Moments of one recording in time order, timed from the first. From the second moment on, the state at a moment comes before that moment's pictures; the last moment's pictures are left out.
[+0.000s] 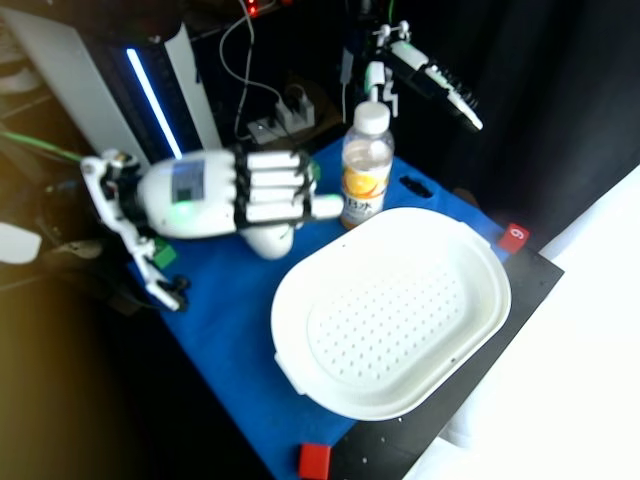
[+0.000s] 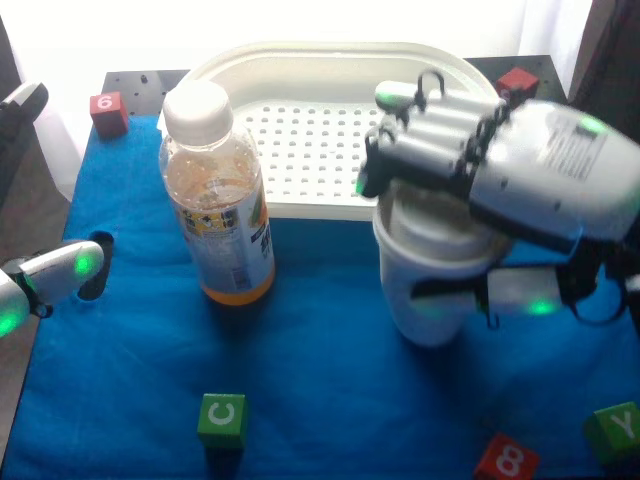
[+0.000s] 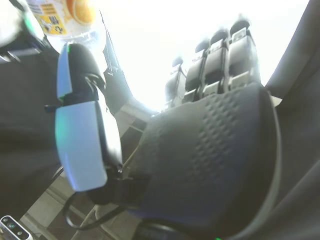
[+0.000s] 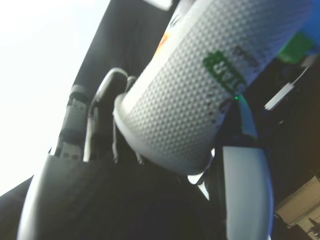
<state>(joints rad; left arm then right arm) 1.35 -0.90 0.90 -0.52 -1.53 0.77 -0.79 -1.05 1.08 -0.29 0.84 -0.72</state>
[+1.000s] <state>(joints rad) 1.36 -0.89 0.90 -0.54 -1.55 0.77 -0.85 -0.93 1.01 -0.32 0.93 -0.53</state>
